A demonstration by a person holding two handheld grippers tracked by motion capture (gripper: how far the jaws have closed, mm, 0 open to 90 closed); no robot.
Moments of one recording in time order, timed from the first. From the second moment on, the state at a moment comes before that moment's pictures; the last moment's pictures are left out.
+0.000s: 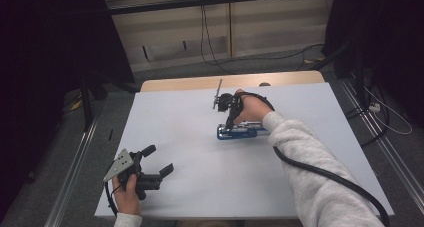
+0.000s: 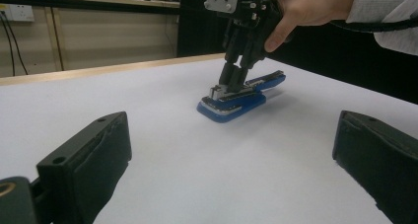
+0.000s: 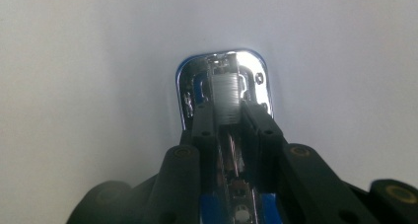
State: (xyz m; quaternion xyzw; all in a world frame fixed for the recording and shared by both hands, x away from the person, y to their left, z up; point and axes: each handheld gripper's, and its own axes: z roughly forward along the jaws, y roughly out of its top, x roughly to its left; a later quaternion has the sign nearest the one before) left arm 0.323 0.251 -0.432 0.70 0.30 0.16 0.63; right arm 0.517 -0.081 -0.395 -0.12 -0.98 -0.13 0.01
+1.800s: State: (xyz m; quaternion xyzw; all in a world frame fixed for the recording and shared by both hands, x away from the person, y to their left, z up) left arm 0.334 0.232 -0.429 0.73 0.29 0.14 0.61; right arm 0.483 -0.187 -0.384 -0.28 -0.92 -0.28 -0.04
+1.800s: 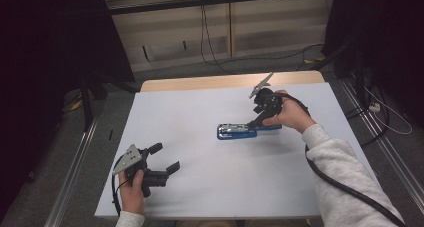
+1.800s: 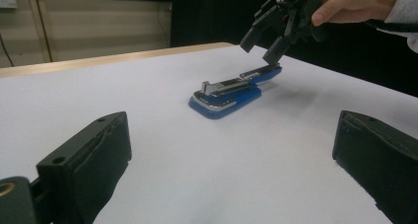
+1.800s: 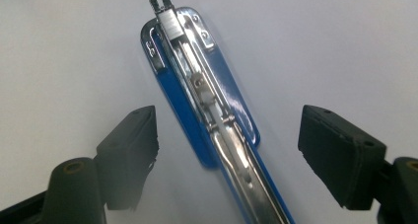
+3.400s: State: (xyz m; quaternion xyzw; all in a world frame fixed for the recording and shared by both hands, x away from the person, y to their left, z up) left arm 0.396 0.160 -0.434 0.76 0.34 0.10 0.54; right arm 0.423 -0.281 -0.406 -0.39 -0.85 -0.34 -0.10
